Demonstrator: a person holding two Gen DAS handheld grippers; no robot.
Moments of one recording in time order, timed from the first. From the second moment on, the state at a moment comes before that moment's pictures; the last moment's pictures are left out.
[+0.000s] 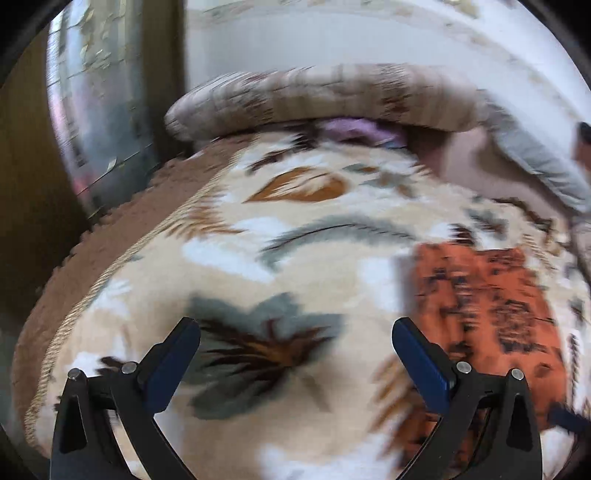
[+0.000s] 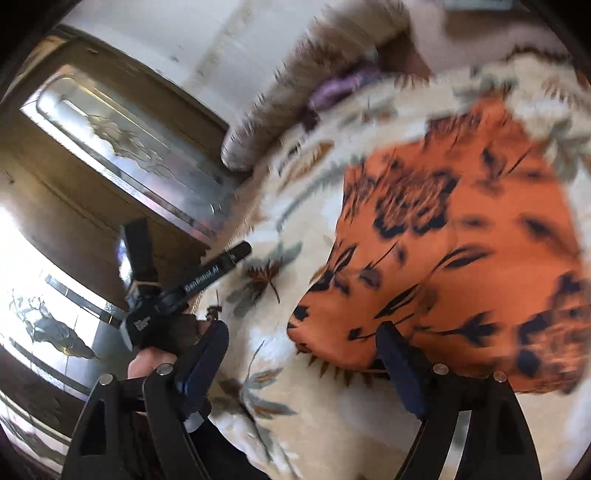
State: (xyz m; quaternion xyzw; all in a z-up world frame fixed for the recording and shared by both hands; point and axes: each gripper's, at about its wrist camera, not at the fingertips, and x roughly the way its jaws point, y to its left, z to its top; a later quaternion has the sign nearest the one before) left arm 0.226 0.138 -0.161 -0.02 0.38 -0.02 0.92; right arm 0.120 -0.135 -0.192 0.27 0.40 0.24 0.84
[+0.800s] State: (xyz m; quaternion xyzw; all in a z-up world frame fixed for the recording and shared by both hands) left arm 0.222 0.036 -0.220 0.07 0.47 -0.11 0.87; right arm 0.219 -0.232 -0.205 0.25 0.44 0.06 0.86
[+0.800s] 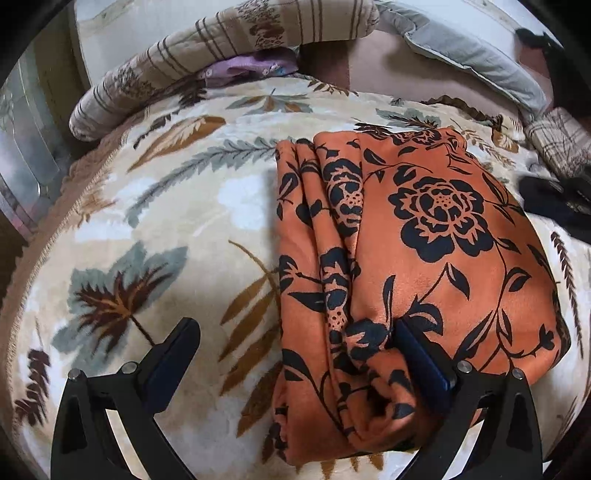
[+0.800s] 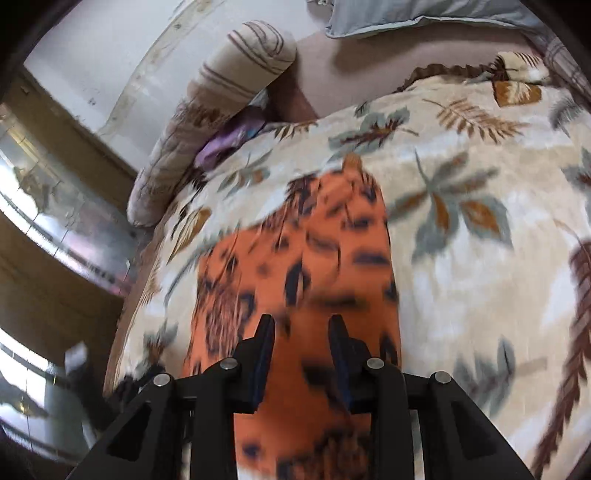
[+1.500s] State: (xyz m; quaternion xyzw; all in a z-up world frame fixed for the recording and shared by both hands) left arm 0.221 0.038 -0.224 0.05 0.48 -0.14 0.87; right arm 0.350 -0.120 -0.237 0.14 0.52 0.10 0.84
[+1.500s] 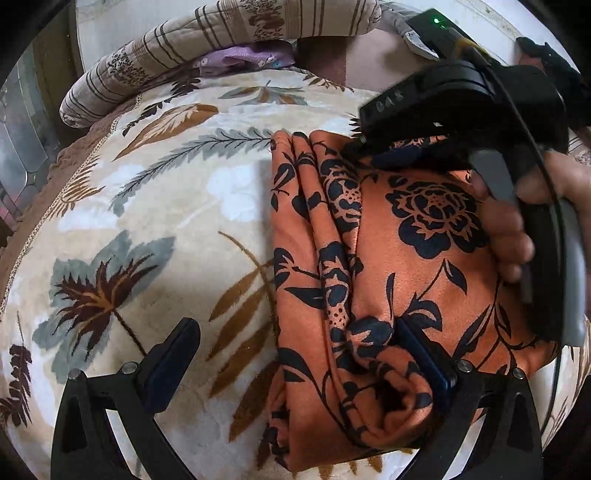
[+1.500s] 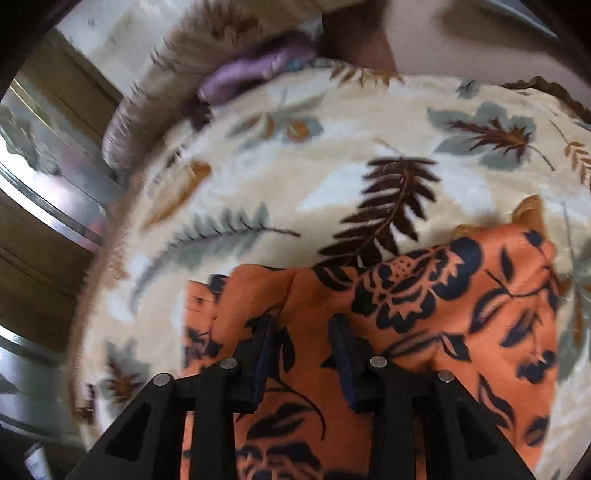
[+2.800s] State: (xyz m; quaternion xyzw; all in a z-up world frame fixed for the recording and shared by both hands) left arm 0.250 0.087 -0.188 -0.05 0.46 -0.05 0.88; right arm 0.168 -0.273 -0.202 0.28 0.48 0.10 0.82
